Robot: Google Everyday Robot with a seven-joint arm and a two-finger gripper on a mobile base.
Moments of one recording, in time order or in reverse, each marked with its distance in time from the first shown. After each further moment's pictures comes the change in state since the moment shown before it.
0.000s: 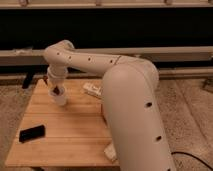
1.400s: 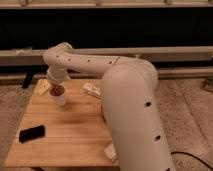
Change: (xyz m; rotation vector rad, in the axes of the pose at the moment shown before) arm 0.004 -0.002 0.005 0.005 -0.005 -0.007
